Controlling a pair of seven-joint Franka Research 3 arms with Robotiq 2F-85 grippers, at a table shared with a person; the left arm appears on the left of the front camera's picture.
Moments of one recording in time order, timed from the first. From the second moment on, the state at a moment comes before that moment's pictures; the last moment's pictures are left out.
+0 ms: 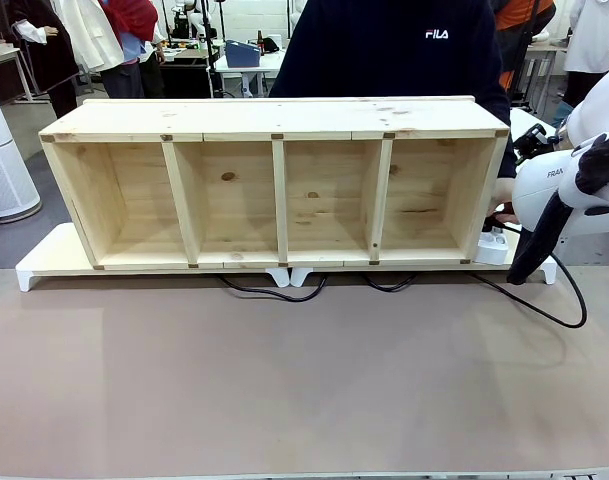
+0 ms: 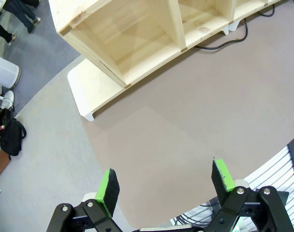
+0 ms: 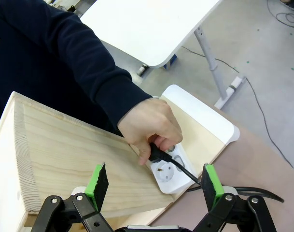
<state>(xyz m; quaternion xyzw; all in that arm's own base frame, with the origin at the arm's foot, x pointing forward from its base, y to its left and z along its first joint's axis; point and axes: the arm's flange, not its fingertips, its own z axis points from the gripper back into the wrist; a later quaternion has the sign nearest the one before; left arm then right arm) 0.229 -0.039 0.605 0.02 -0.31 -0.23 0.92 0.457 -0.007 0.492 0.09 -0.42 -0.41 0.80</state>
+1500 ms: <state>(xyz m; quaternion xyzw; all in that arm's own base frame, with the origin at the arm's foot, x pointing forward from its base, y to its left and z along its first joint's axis) 0.229 -0.039 0.605 0.02 -0.31 -0.23 0.92 0.457 -0.007 0.492 0.09 -0.42 -0.41 0.80</state>
